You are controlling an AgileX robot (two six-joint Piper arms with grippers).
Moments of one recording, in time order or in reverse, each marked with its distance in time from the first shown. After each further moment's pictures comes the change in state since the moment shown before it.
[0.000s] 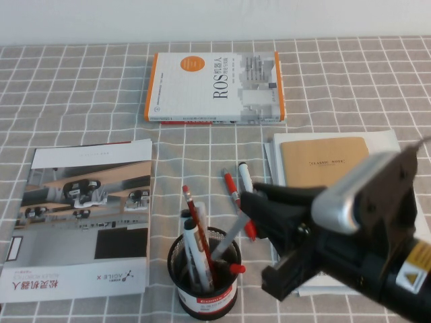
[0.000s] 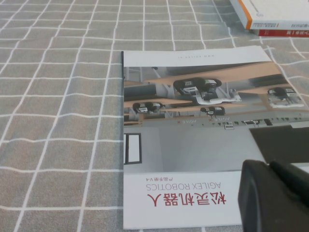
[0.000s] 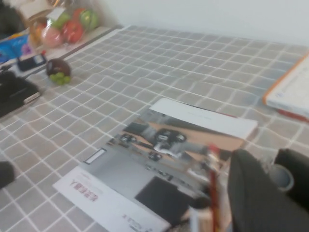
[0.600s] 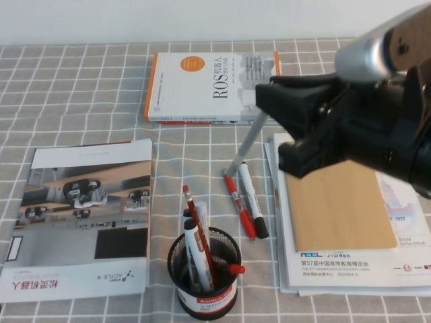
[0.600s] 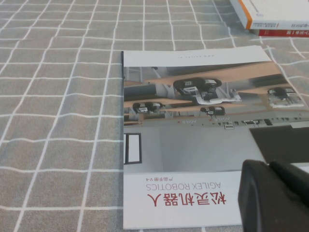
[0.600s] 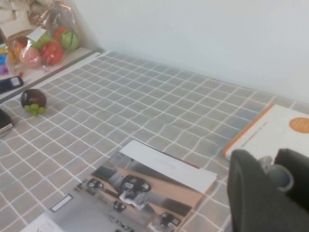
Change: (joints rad) right arm -0.244 -0.011 -0.341 0.732 0.402 -0.865; left arm 0.000 0.000 0.000 0.000 0.000 0.000
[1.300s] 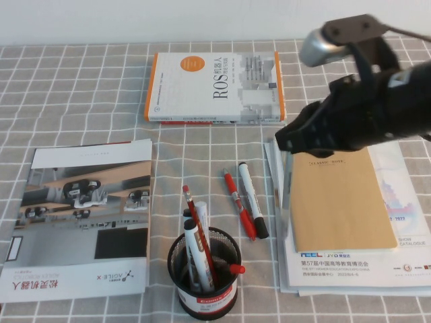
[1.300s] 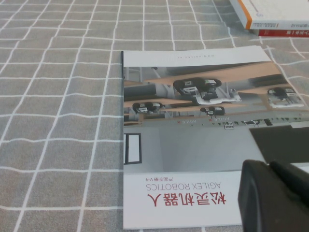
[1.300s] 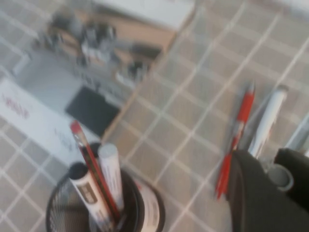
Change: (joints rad) right arm -0.325 0.294 -0.301 -0.677 0.719 0.722; left arm 0.000 0.000 0.000 0.000 0.000 0.000
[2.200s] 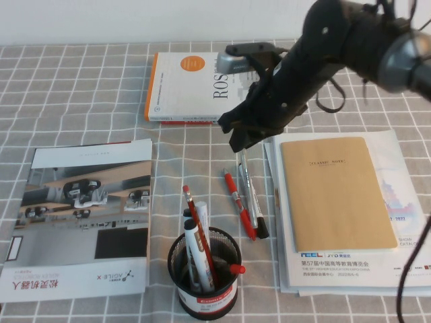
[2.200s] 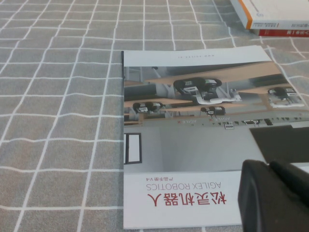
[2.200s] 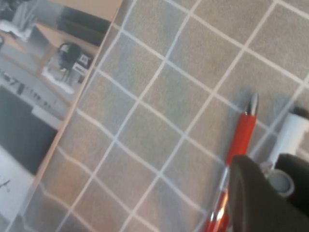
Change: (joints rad) right arm 0.004 0.682 -0.715 -0.148 0.372 0.197; left arm 0.000 0.000 0.000 0.000 0.000 0.000
